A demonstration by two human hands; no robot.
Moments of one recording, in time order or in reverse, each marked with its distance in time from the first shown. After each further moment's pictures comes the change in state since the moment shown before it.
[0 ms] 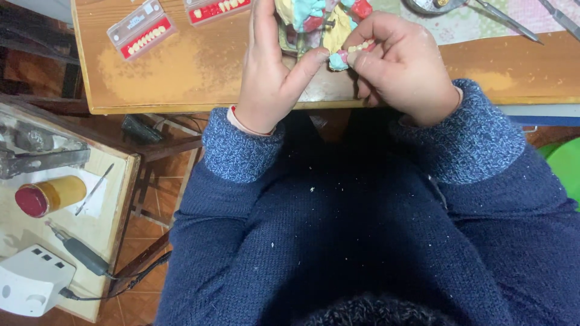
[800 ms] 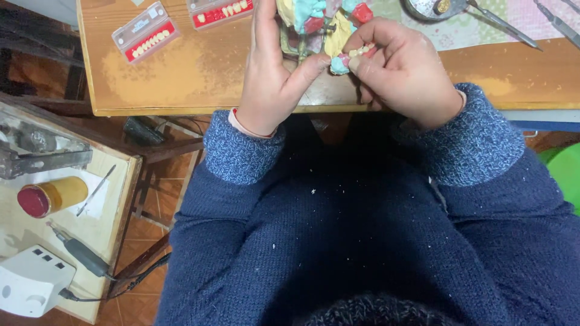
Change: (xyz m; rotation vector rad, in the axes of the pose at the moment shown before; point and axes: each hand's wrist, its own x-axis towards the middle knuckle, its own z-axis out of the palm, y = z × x) left_hand 0.009 0.014 -0.004 -0.081 -0.007 0.021; right_hand -0.001 0.003 -0.006 -0.046 -0.054 -0.022
